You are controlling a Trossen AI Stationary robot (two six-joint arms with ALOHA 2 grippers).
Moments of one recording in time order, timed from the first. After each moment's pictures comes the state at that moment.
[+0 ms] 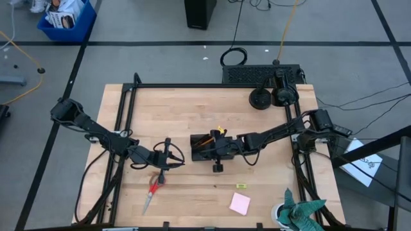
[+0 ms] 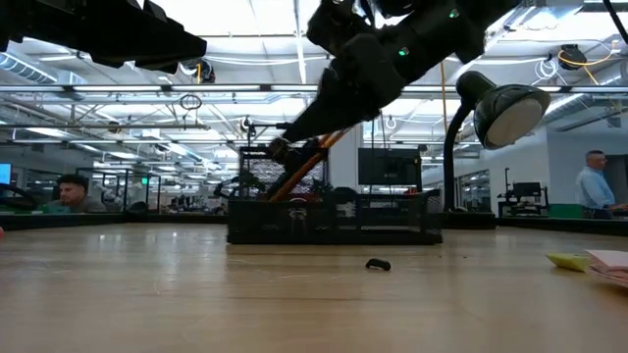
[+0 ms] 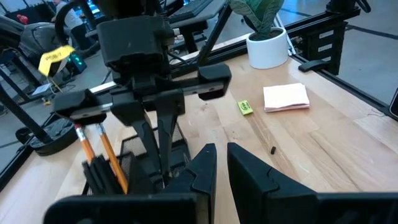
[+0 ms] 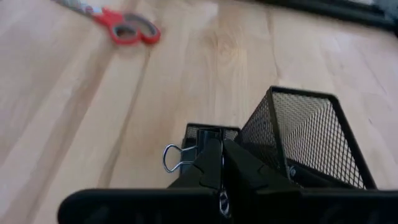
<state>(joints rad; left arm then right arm) -0.47 1.21 0.42 0.54 -0.34 0.18 0.17 1.83 1.02 0.15 0.14 -0.06</state>
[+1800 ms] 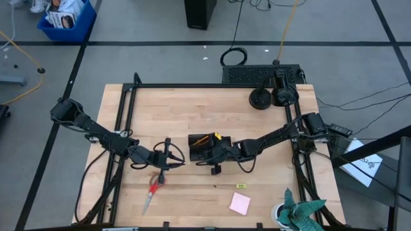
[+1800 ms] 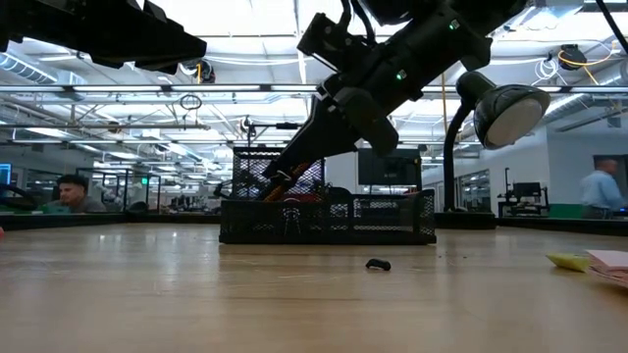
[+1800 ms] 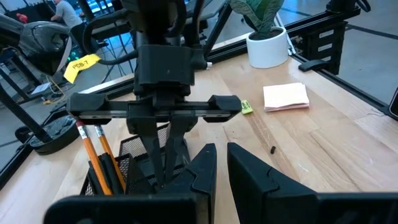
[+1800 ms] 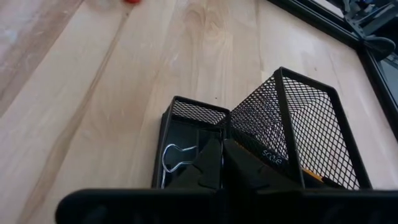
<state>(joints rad) -0.47 1.21 0.42 0.54 -0.34 0.17 0.22 1.90 1.02 0.13 0.33 -0.21</state>
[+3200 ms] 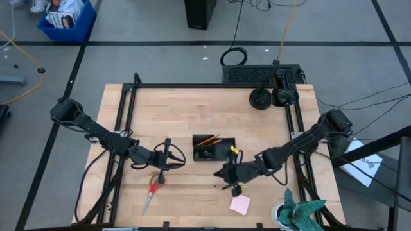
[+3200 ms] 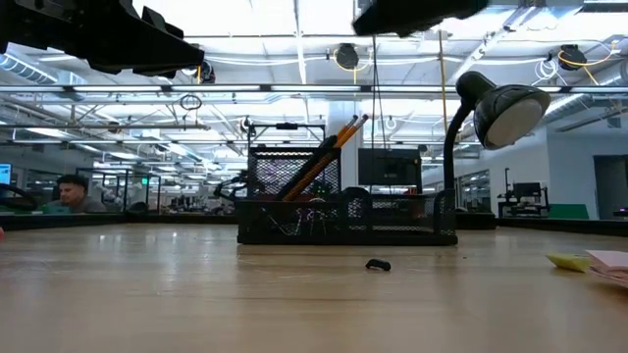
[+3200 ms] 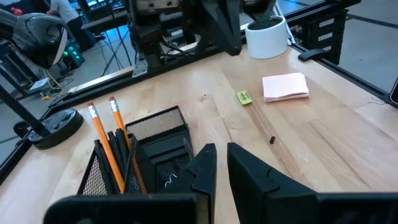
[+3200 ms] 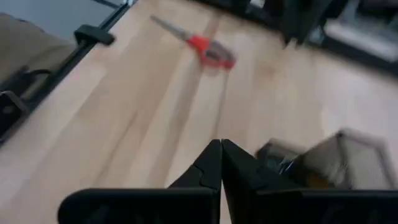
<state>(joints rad) -0.47 1.21 0.42 0.51 -0.34 0.17 0.48 1.59 1.02 -0.04 0.34 -0.04</state>
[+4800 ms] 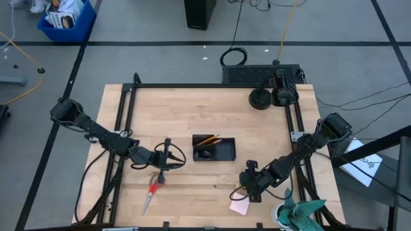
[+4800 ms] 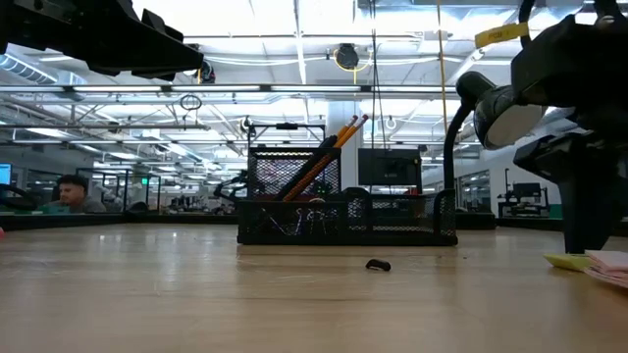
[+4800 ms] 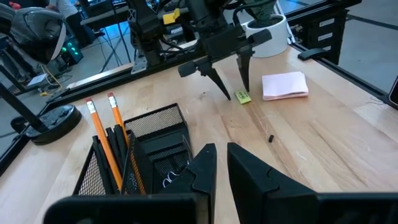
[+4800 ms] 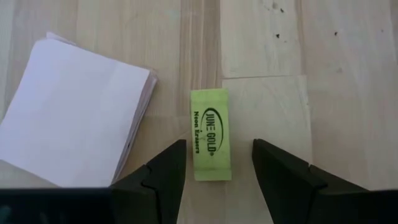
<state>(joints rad) -0.47 1.21 0.42 0.50 -0.34 0.16 0.63 1.68 0.74 -0.20 0.16 0.65</state>
